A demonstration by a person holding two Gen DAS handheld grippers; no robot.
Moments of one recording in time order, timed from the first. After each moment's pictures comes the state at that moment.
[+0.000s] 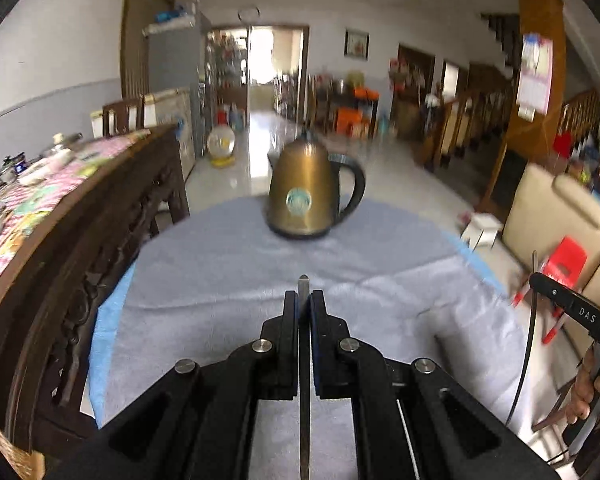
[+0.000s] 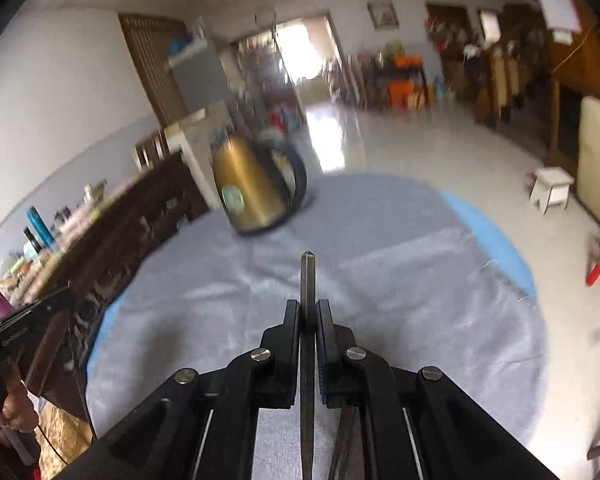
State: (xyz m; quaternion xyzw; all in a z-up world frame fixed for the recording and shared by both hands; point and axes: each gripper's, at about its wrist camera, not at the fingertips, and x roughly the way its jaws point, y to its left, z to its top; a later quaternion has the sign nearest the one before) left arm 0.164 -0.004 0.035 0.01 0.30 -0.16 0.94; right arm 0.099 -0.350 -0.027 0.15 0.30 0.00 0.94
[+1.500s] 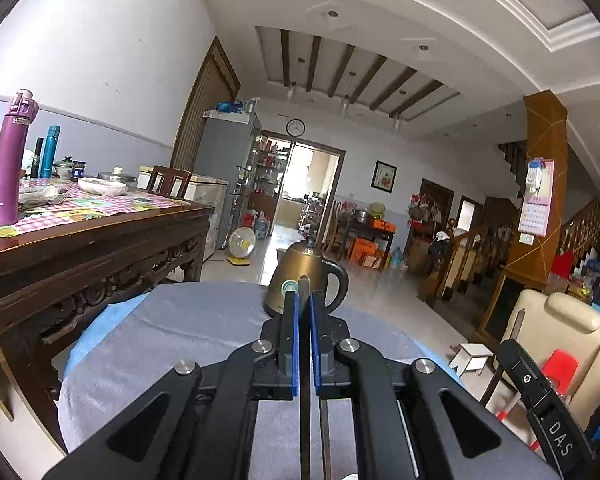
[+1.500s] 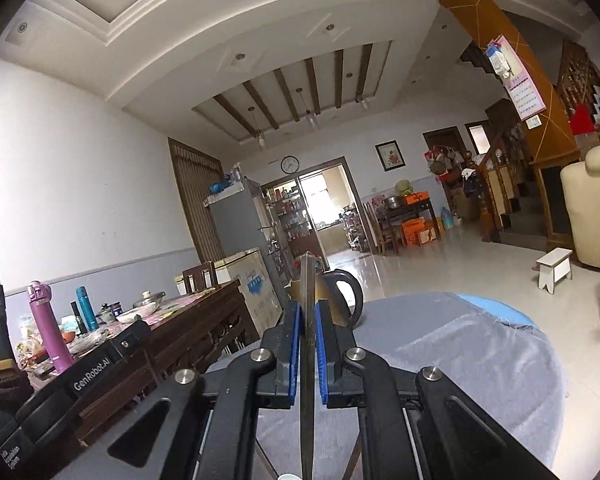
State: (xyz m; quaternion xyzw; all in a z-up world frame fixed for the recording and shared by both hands) left arm 0.021 -0.003 0.014 -0.12 0.09 -0.10 0.98; right arm -0.063 -0.217 -0.009 0.16 0.04 -0.01 0.99
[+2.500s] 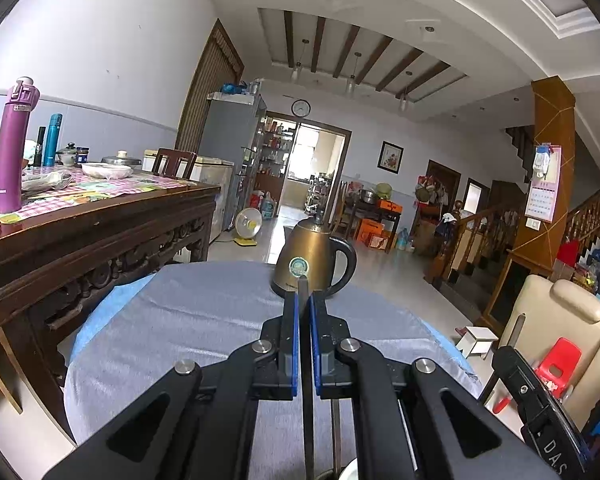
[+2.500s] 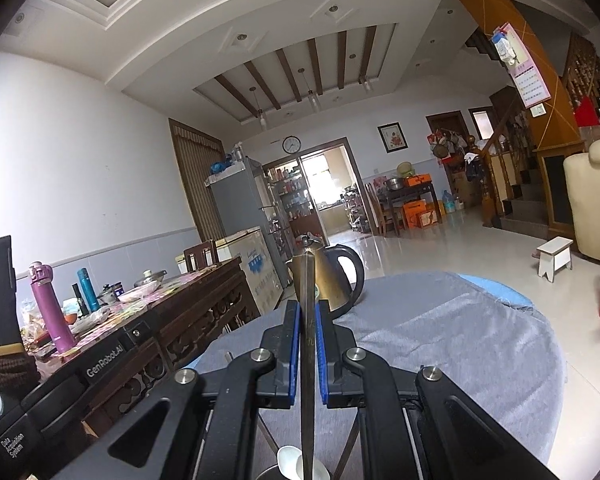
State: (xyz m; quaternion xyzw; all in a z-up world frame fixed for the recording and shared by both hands) left arm 0.017 -0.002 0.009 -0.11 0.13 -0.09 0.98; right arm -0.061 -0.210 -0.026 0.15 0.08 0.00 0.99
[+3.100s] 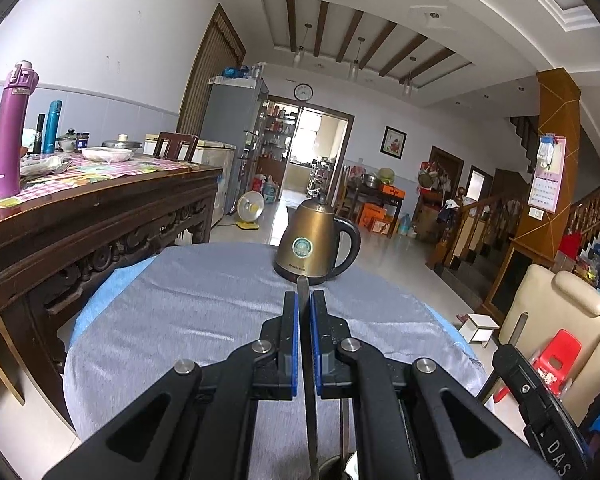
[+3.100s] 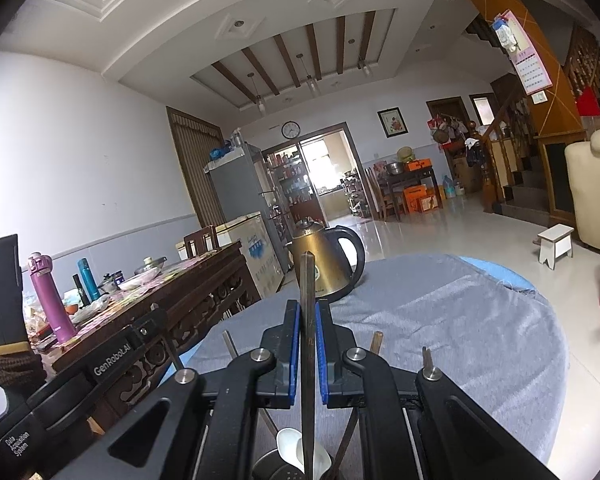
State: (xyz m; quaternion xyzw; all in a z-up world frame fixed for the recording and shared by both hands) left arm 0.020 0.000 -0.003 -0.11 0.16 -0.09 0.98; right arm -0.056 -0.211 -0.039 0.16 0.10 0.01 0.98
